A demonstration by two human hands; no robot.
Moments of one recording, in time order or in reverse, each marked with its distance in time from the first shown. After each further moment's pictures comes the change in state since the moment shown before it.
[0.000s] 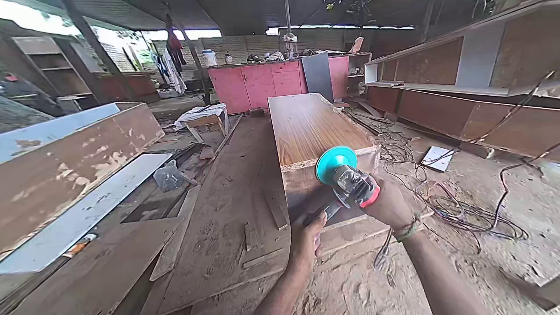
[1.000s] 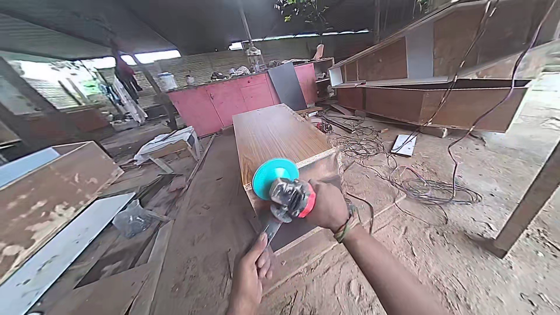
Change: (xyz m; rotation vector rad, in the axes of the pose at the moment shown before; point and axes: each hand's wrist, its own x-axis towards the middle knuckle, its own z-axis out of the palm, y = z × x) left_hand -0.017 0.024 -0.051 -0.030 0.011 0.117; right_hand -0.008 -0.066 0.001 -0.026 -0.193 -0.028
